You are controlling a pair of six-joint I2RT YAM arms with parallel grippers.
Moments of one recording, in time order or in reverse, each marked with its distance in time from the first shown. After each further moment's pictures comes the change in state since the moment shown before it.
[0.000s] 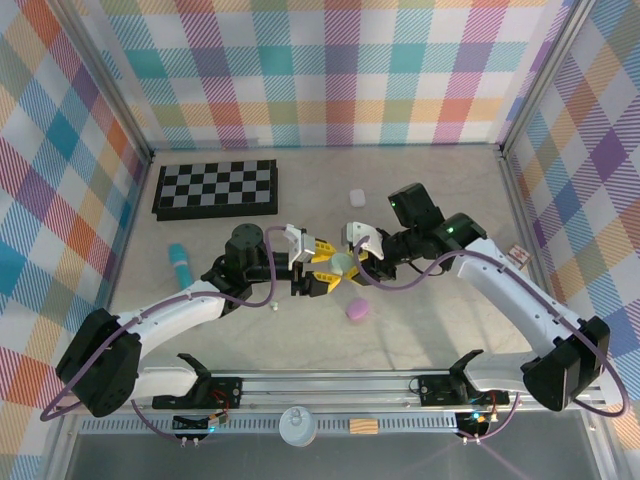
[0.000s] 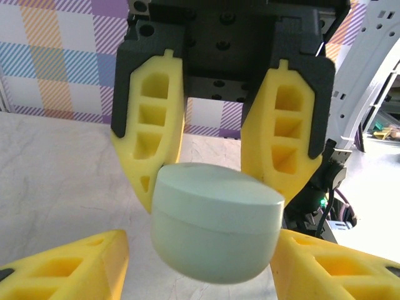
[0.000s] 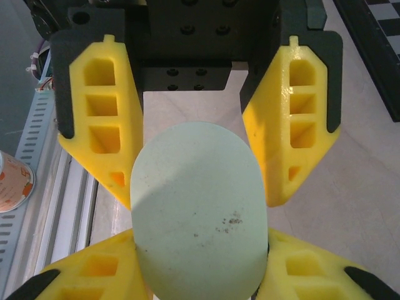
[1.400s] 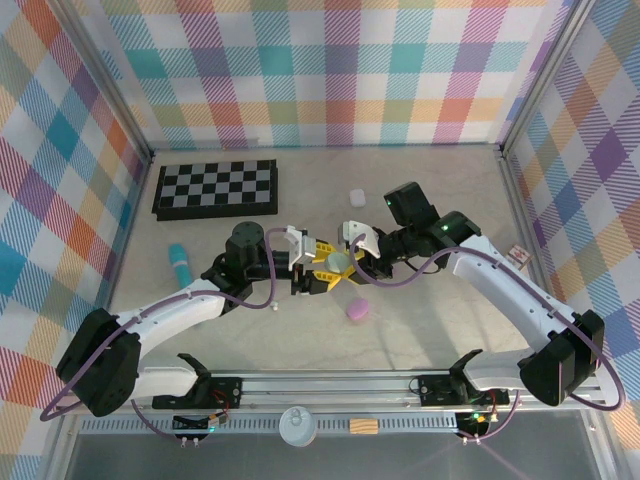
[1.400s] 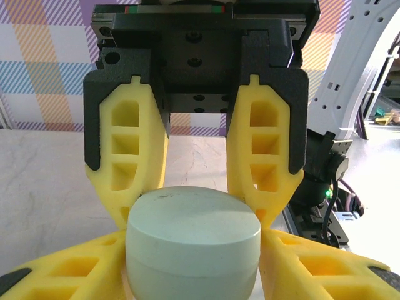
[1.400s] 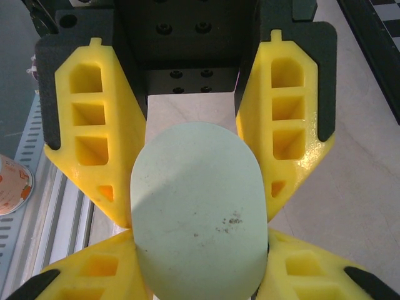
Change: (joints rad) left arm 0.000 0.003 0.018 -0.018 0.020 0.087; right arm 0.006 0.025 0.008 0.018 -0.008 0.003
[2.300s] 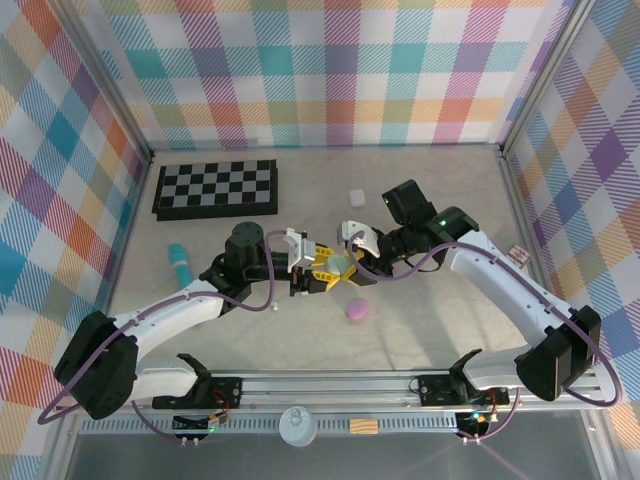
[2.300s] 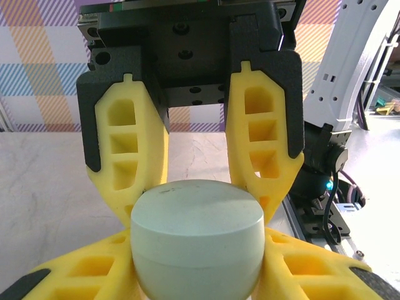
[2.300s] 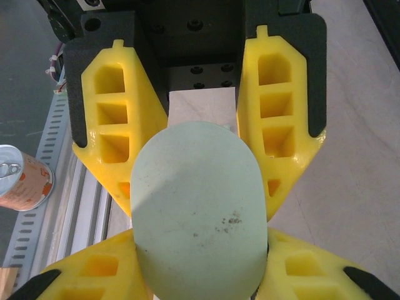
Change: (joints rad) left arm -0.001 -0.016 0.000 -0.045 0.004 0.049; right arm -0.003 0.029 0.040 -0.074 -0.026 -0.008
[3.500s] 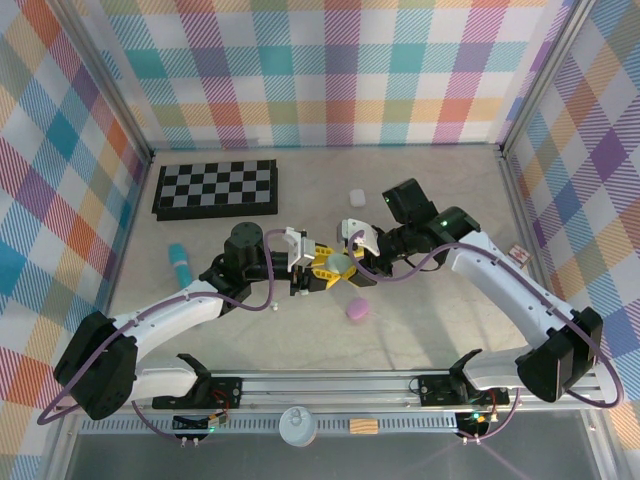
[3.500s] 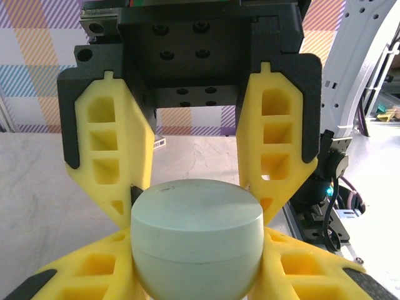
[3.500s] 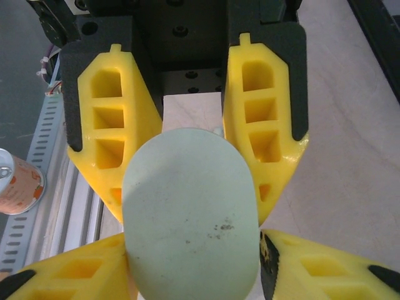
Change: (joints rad) left arm -0.003 -0.004 -0.002 0.026 -0.008 -0.033; right arm 0.000 -0.009 0.006 0.023 0.024 0.012
